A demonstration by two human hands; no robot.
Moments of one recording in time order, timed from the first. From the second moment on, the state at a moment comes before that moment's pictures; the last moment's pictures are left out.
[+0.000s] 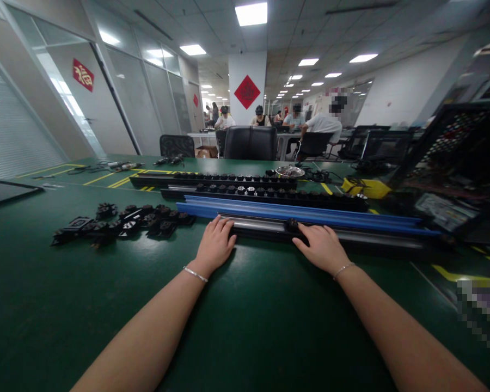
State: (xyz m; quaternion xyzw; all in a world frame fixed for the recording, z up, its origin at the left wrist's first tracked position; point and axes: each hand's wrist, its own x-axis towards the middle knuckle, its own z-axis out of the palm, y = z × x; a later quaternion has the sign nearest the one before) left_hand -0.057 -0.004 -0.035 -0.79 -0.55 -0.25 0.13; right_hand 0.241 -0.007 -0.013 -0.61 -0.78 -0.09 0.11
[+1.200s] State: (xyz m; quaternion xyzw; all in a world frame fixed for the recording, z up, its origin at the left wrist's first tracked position) left_hand -0.052 -0.005 -0.035 -0.78 -0.56 -0.24 0.13; right_hand 0.224 -0.009 -0.022 -0.58 -0.79 -0.09 0.15
